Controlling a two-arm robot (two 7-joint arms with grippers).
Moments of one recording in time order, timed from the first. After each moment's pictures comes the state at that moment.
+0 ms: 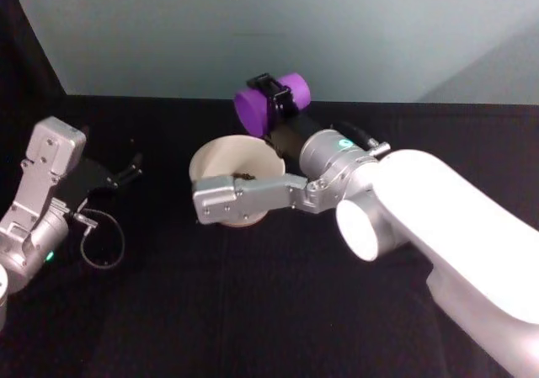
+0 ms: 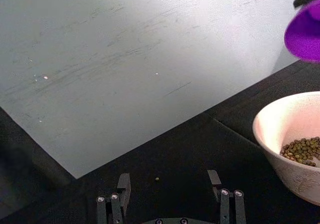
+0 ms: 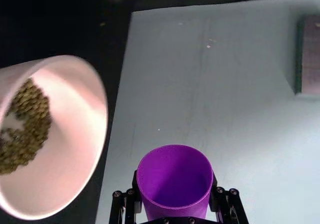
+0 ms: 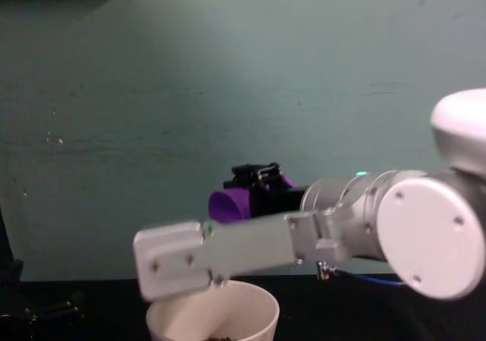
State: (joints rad) left arm -0.20 0.60 0.45 -1.41 -0.25 -0.12 0.03; right arm 0.56 0.27 -0.78 -1.47 -1.14 0.21 0.34
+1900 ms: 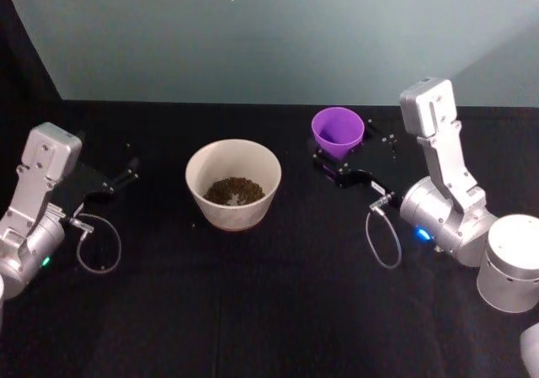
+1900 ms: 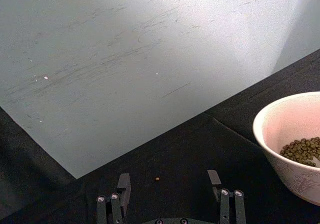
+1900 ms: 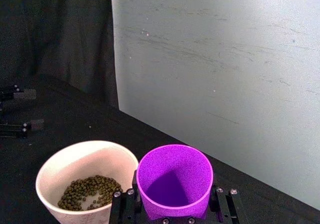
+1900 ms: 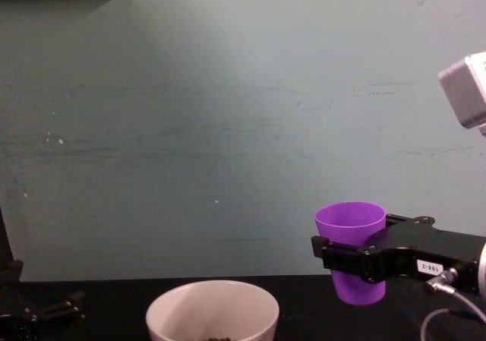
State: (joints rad) left arm -0.20 0.60 0.45 -1.41 -0.25 -0.12 0.03; right arm 0.20 0.20 -0.22 -1.54 0.02 0.12 0.41
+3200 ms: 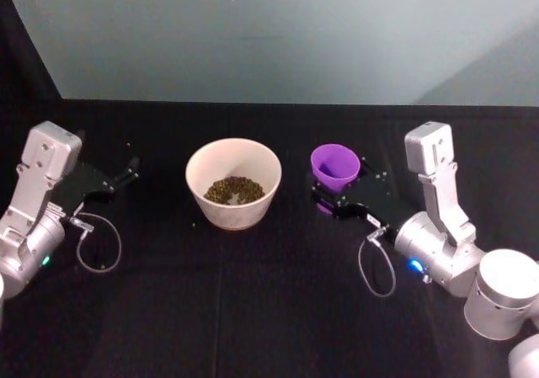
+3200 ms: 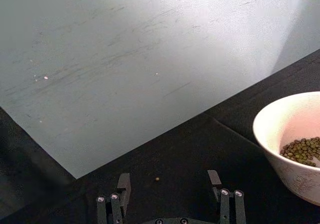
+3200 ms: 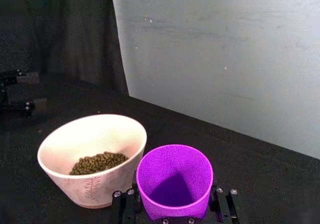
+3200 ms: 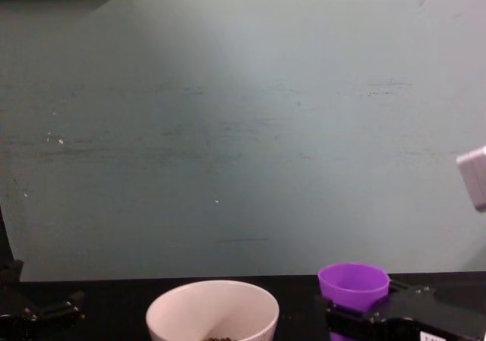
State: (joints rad) left arm -0.20 0.60 0.45 -1.41 -0.25 -0.12 0.03; right arm 0.22 0.22 -0.26 -1.33 0.16 -0.04 0.43
